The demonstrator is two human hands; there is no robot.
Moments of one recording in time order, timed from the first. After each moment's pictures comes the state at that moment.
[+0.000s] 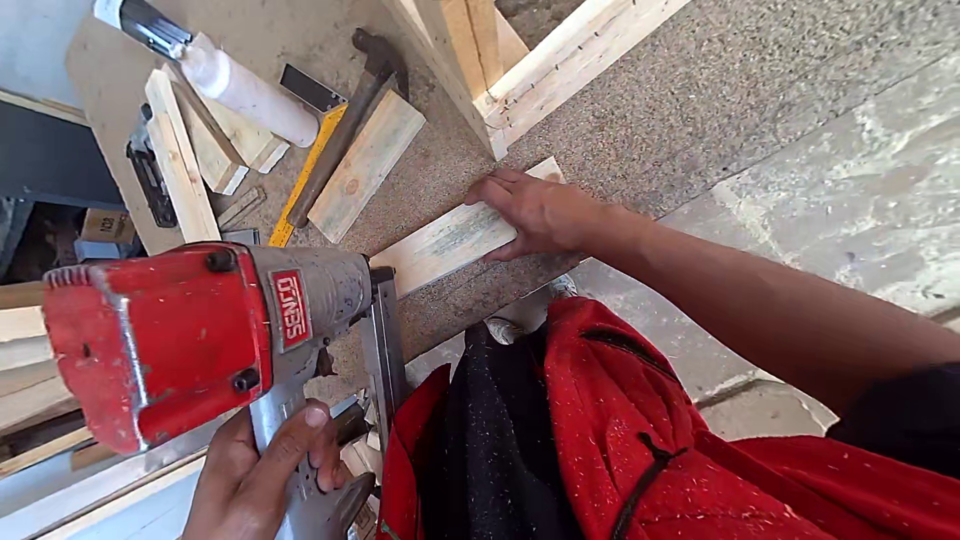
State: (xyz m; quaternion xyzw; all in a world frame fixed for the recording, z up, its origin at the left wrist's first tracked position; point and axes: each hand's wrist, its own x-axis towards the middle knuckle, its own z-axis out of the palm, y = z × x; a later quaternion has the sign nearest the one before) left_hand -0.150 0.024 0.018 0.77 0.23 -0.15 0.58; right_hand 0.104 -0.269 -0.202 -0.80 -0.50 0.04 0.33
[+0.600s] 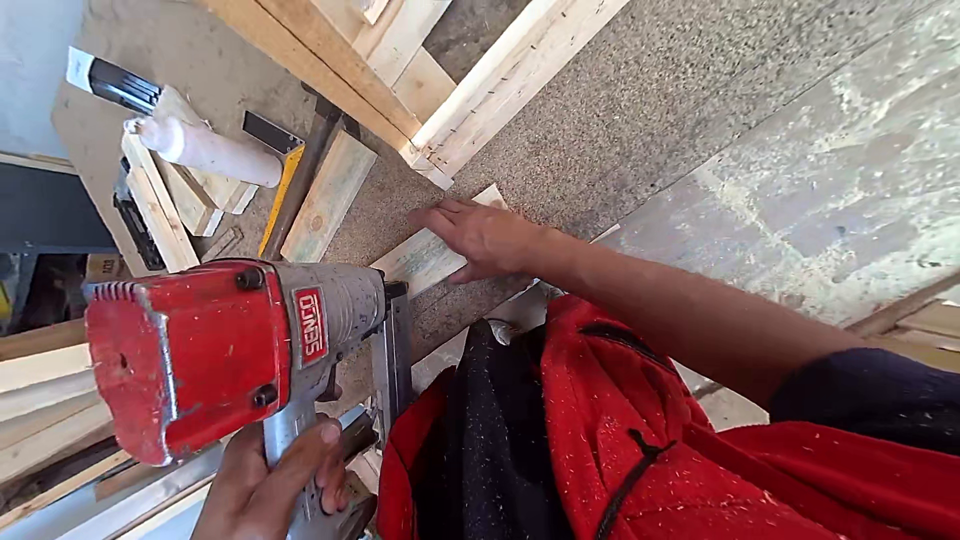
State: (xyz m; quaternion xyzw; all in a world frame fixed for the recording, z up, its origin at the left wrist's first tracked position) left_hand -0.110 -0.031 0.020 0.75 0.26 -0.23 0.57; right_hand 0.106 -0.273 -0.200 -0.81 -0.47 0.06 0.35
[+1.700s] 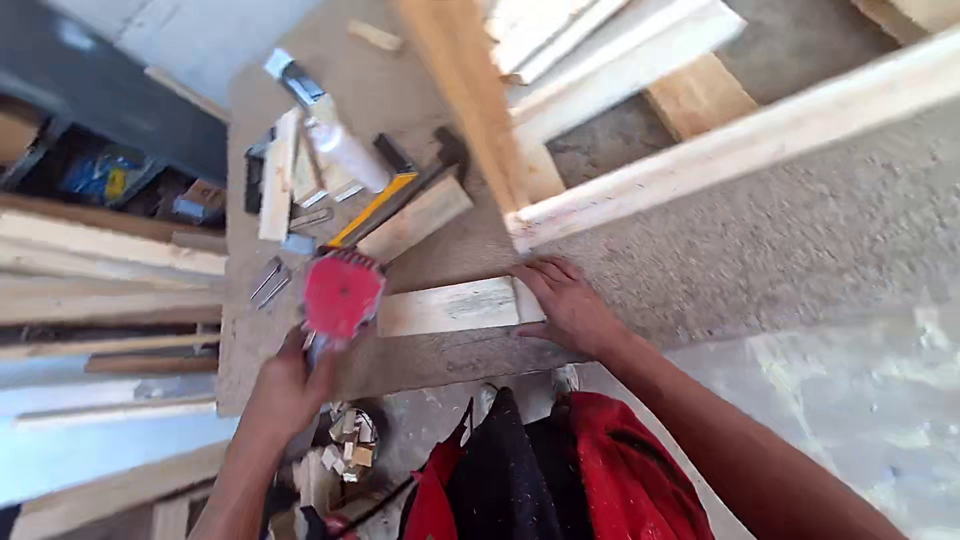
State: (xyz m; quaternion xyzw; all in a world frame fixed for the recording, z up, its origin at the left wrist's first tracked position) left_hand -0.114 0.020 -0.029 0.95 0.27 -0.04 0.16; right_hand 0.116 -0.304 -0.220 -0.82 -0.47 -0.01 0.34
